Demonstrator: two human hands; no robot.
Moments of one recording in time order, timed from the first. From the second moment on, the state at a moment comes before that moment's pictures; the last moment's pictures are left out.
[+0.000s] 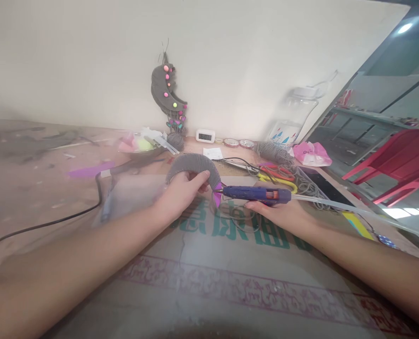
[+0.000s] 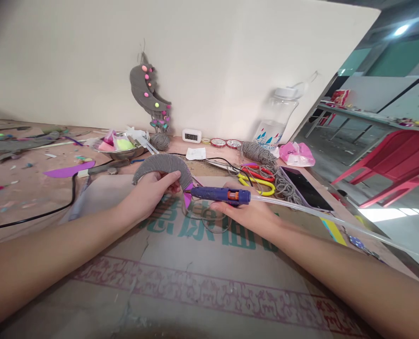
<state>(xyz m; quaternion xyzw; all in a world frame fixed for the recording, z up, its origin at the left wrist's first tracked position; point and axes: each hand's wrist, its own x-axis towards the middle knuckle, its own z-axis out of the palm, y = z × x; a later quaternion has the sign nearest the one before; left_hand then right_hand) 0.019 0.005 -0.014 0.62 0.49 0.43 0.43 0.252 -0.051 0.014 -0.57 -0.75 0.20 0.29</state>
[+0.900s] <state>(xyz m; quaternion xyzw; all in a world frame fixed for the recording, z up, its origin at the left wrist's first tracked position) 0.021 0.006 -0.013 0.61 0.47 0.44 0.46 0.255 -0.051 0.013 -0.60 -0.72 0.15 0.30</state>
